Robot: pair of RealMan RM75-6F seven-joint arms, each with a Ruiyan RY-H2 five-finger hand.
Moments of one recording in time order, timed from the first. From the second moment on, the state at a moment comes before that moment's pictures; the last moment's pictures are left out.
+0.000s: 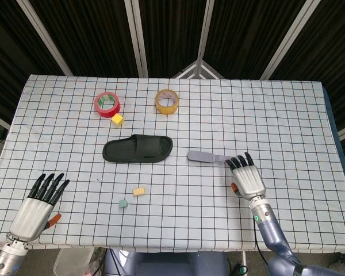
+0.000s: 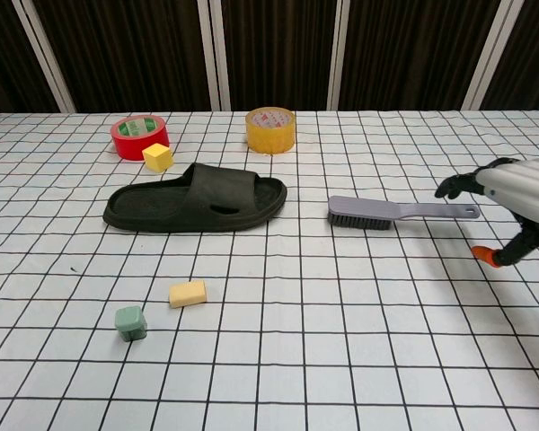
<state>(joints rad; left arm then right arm) -0.08 -1.33 0.04 -1.46 1.80 1.54 0.33 0.41 -1.51 0.28 -1.63 -1.11 0.99 -0.76</state>
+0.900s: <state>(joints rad) -0.11 -1.31 -0.01 -1.46 1.64 1.46 0.31 0.76 -1.71 0.34 -1.39 -0.80 0.91 -0.86</state>
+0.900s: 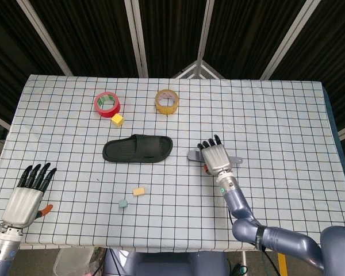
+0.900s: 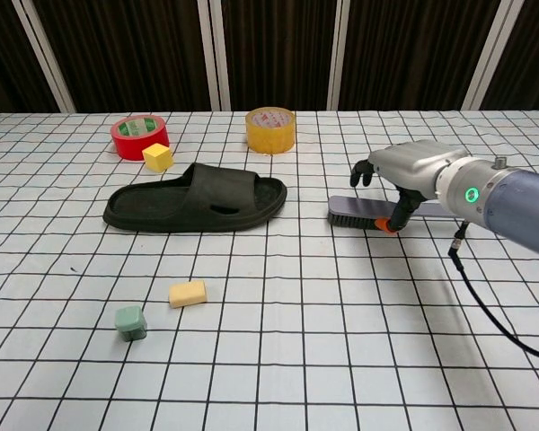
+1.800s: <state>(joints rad) -0.12 -1.30 0.00 -1.47 1.61 1.46 0.29 0.83 -1.73 0.27 -1.33 -0.78 0.95 -0.81</state>
